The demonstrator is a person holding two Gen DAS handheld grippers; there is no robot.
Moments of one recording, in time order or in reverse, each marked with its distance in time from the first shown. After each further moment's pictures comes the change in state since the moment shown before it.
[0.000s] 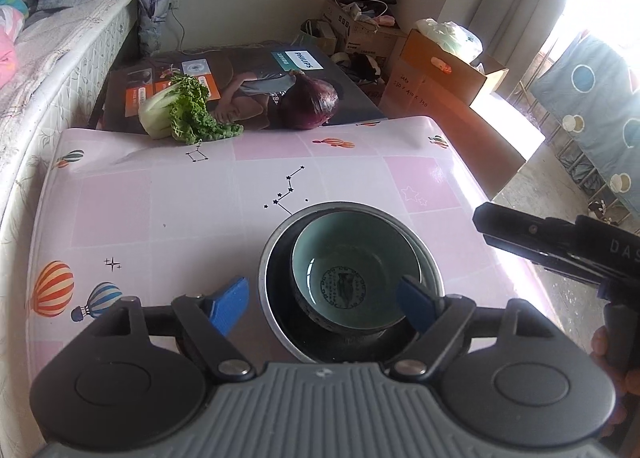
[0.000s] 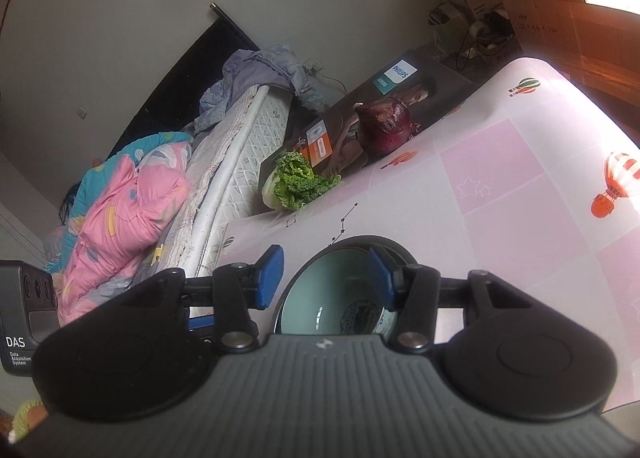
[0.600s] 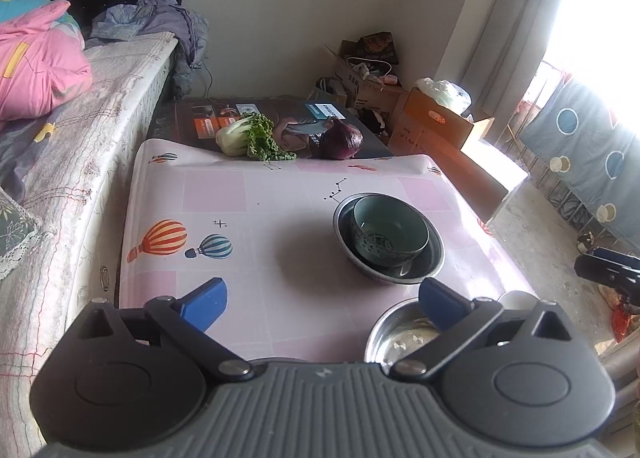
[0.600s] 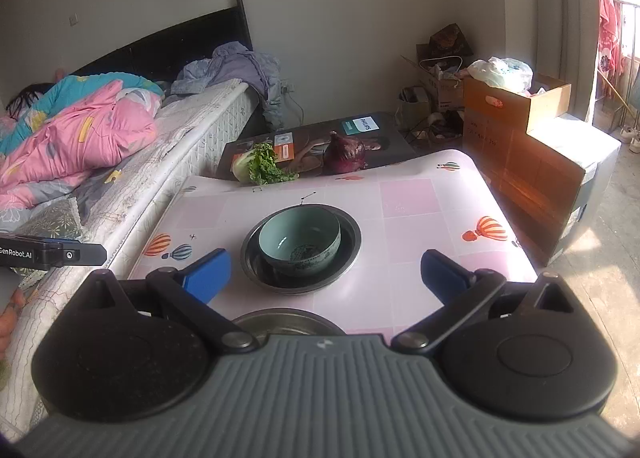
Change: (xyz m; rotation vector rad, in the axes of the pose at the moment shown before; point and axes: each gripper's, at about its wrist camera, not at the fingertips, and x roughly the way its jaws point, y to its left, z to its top) left arm -0.154 0.068 -0.114 -0.038 -0.188 0.005; right arm -0.175 0.106 -0.105 -0.407 -0.100 -0.315
